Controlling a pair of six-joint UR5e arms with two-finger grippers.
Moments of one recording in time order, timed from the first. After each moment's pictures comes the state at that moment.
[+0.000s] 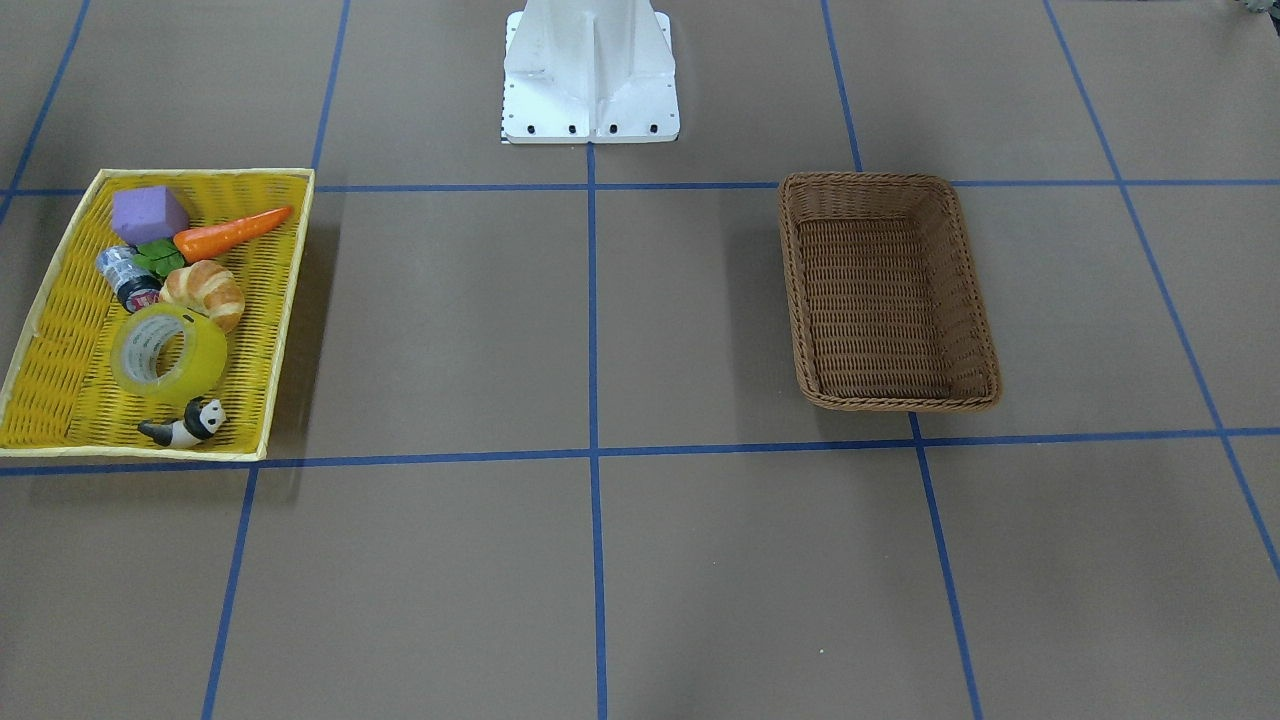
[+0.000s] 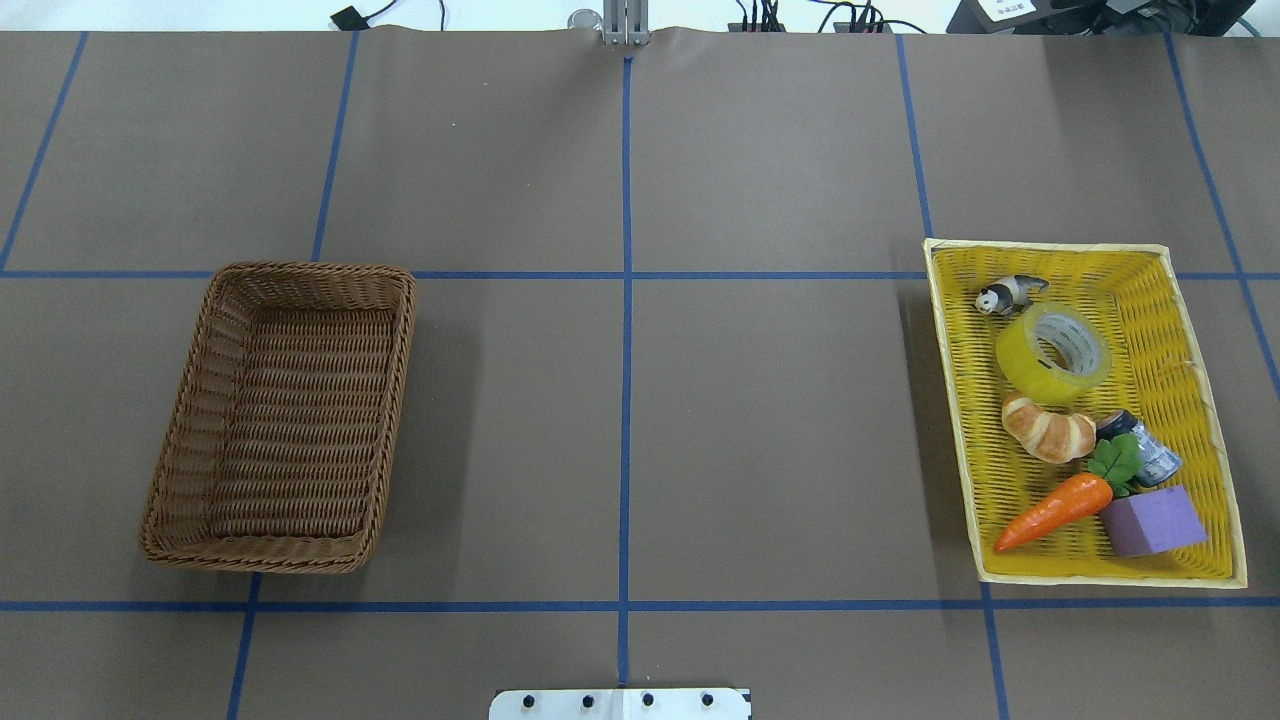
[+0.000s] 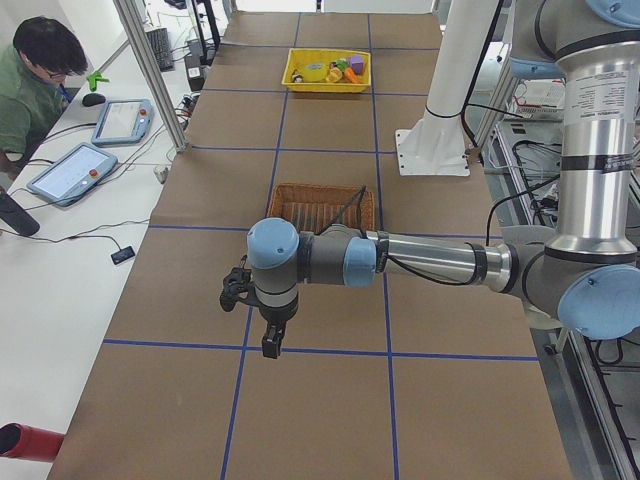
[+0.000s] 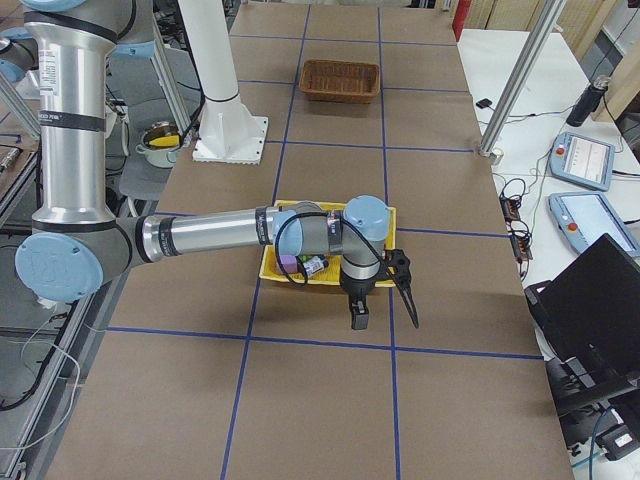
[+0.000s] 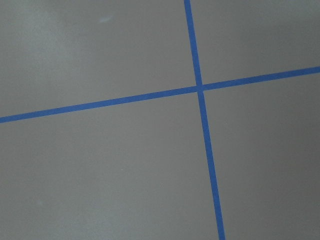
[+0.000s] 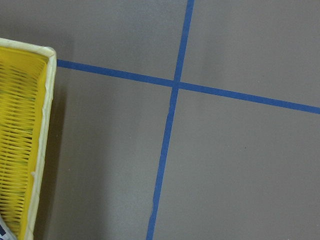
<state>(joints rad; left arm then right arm) -1.61 -1.51 -1.75 -1.50 -2.28 0.15 1.50 -1.62 1.79 -1.67 2.23 -0.07</state>
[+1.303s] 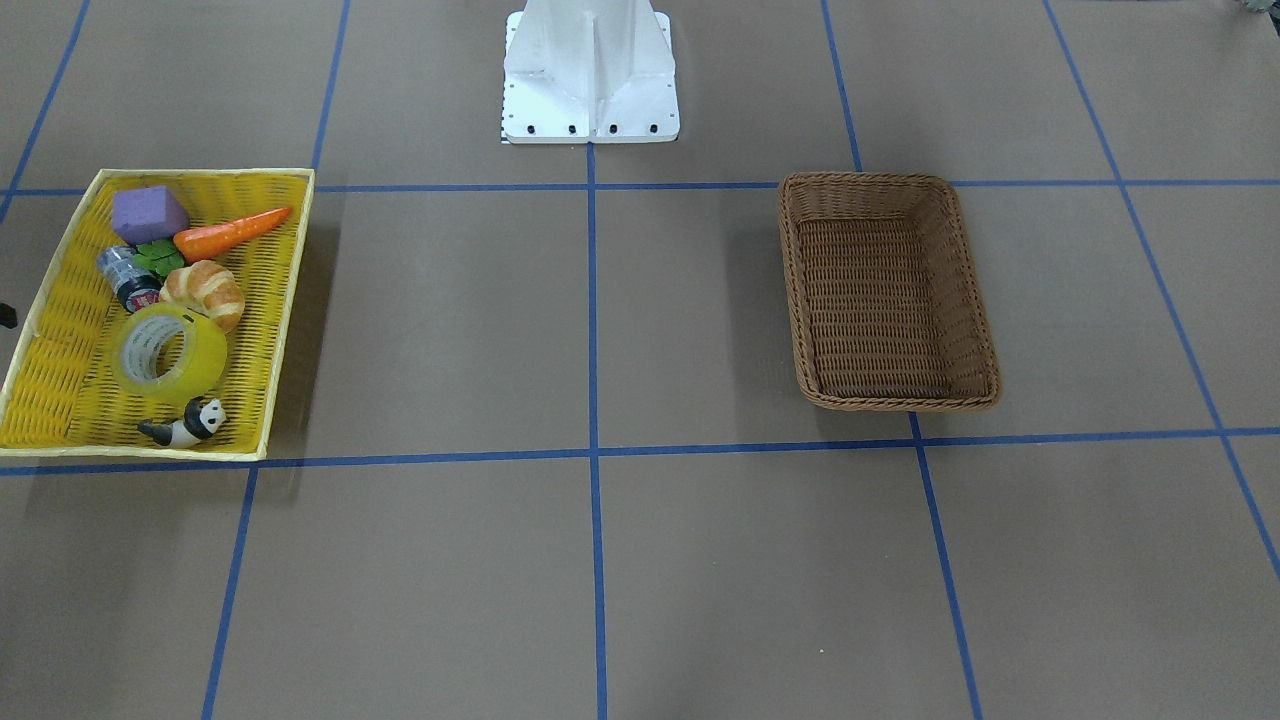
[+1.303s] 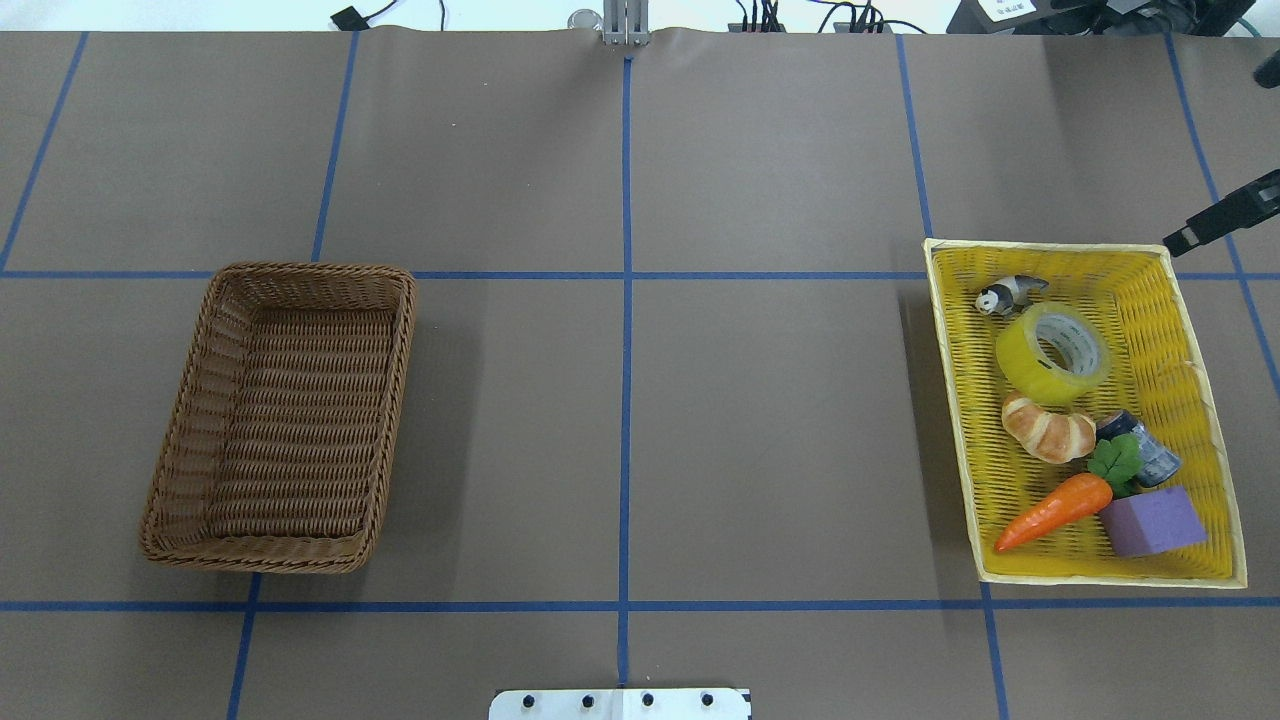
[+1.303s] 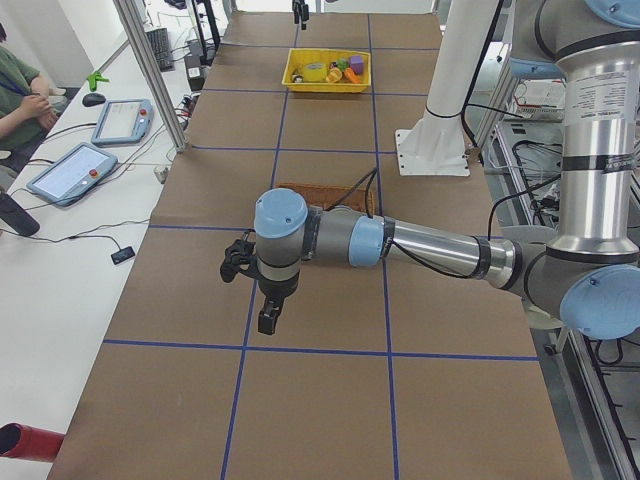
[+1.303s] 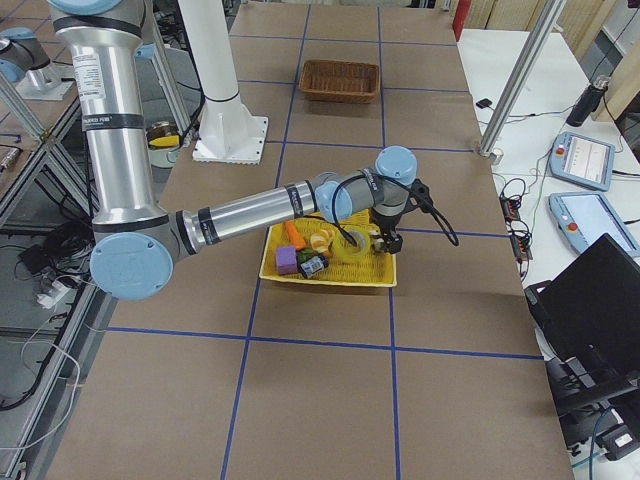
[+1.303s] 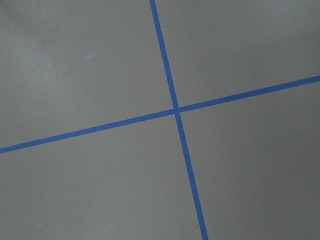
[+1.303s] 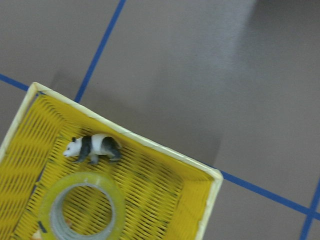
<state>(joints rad) -1.61 -1.51 -1.83 -1.51 -2.28 0.15 1.26 -1.46 1.76 -1.46 2.45 0.06</state>
